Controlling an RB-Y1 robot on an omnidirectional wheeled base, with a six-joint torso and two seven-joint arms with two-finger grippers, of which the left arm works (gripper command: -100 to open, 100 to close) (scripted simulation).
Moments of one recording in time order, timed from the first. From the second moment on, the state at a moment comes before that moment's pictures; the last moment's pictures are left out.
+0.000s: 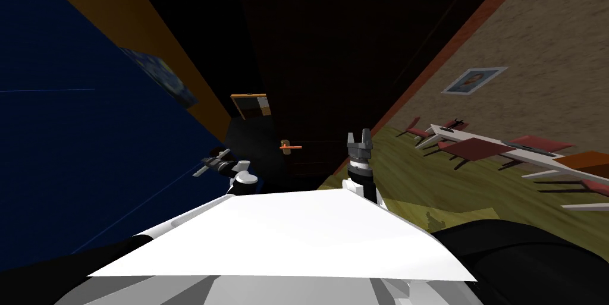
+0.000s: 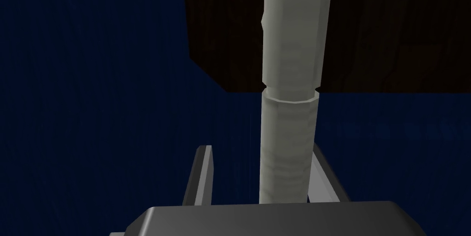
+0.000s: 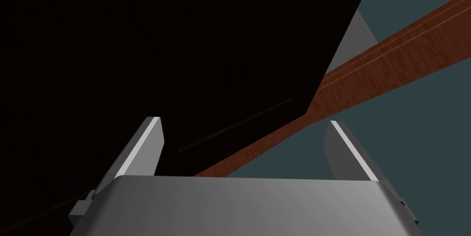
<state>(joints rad) -0.59 0.01 1.40 -0.93 0.17 -0.65 -0.64</state>
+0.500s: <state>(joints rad) -0.62 0.03 1.49 -0.91 0.18 -0.70 -0.67</state>
